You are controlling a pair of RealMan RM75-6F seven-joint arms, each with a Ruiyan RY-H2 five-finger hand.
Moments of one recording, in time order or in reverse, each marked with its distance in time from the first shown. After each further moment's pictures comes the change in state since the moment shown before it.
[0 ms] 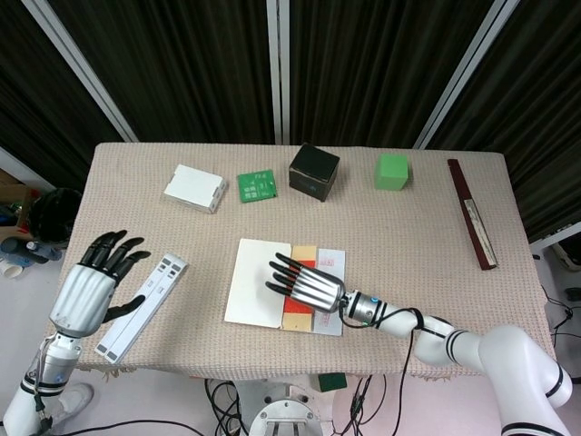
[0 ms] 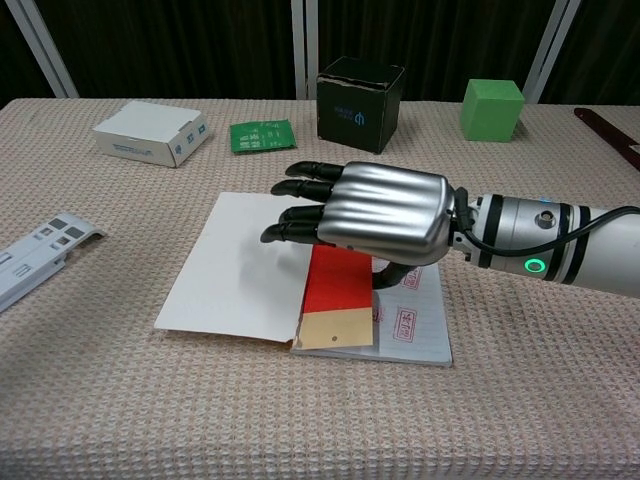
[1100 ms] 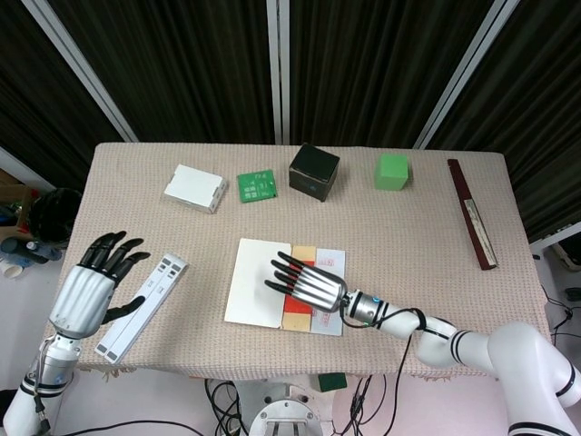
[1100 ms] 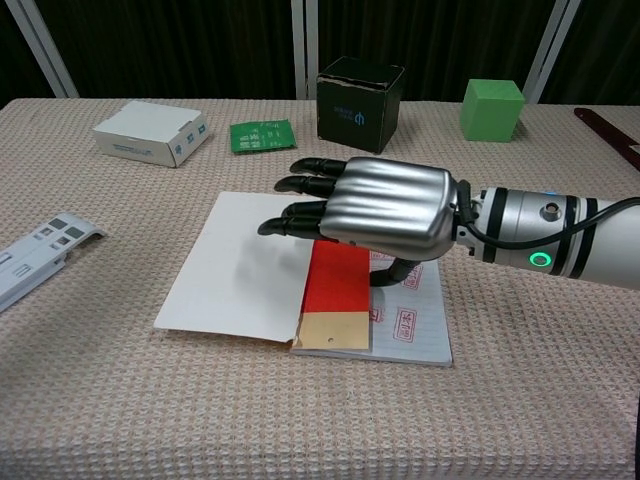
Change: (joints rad) left arm 0.003 -0.007 0.000 0.010 0.007 0.006 -0.006; right arm 0.001 0.062 0.007 -0.105 0.039 -0.044 -0.058
